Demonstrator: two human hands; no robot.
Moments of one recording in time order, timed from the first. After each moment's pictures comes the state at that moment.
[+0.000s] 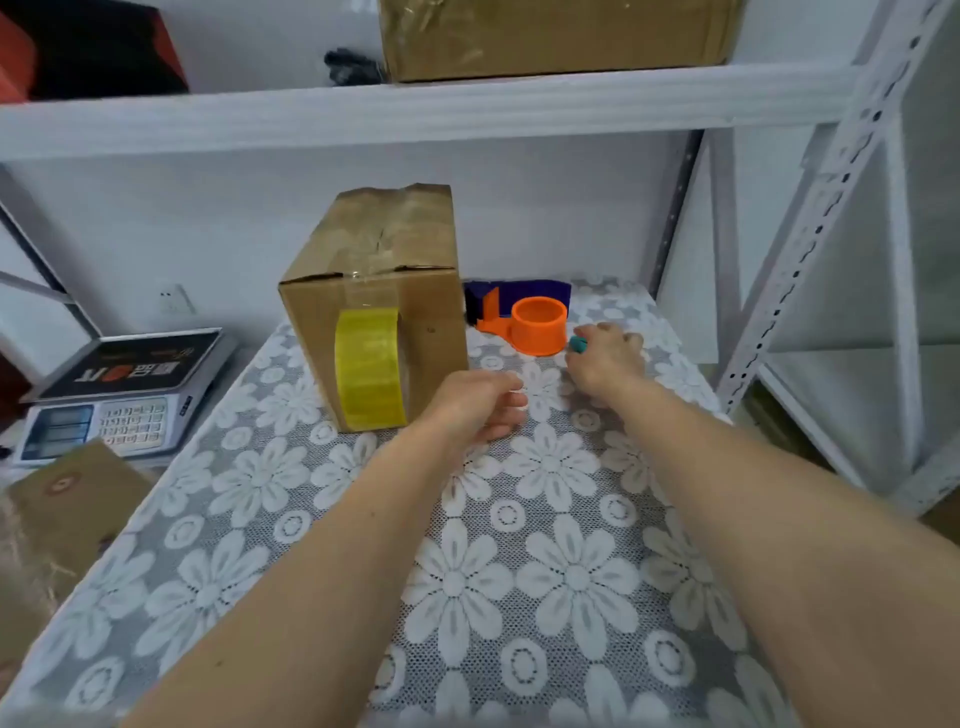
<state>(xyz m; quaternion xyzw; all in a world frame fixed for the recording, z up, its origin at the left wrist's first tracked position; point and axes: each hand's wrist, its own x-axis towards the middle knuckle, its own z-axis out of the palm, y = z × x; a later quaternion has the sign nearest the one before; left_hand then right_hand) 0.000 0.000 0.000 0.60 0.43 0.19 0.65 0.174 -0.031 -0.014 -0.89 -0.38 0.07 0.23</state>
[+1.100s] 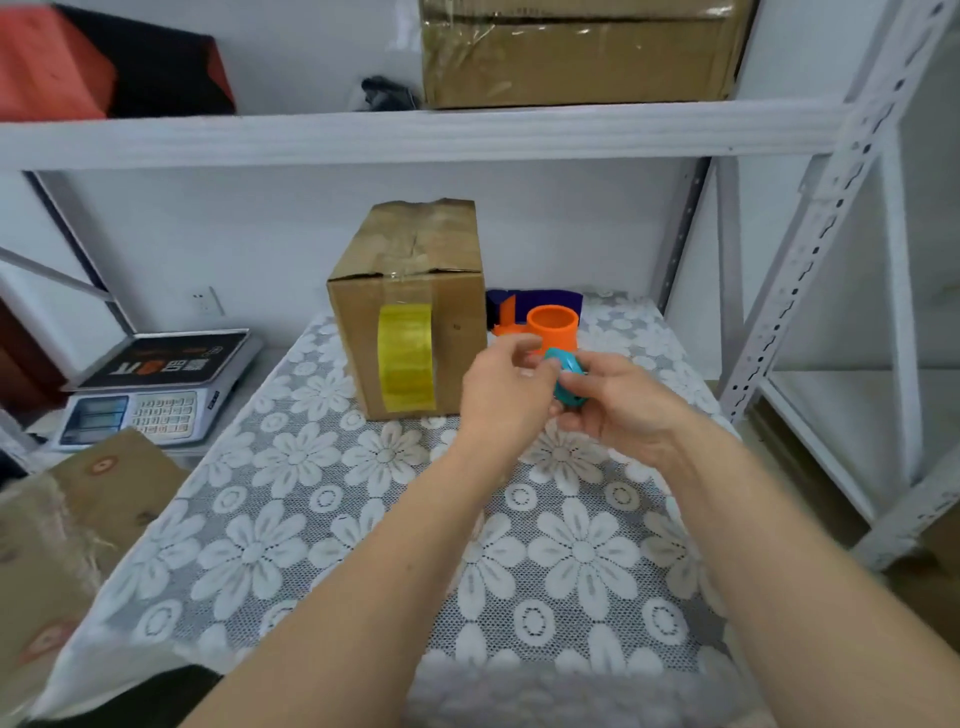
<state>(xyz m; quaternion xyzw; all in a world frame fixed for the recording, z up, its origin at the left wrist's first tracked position) -0.017 -0.067 0.041 0.69 0.38 0.39 0.47 0.098 -0.119 0.038 -0.50 -0.36 0.53 0.58</state>
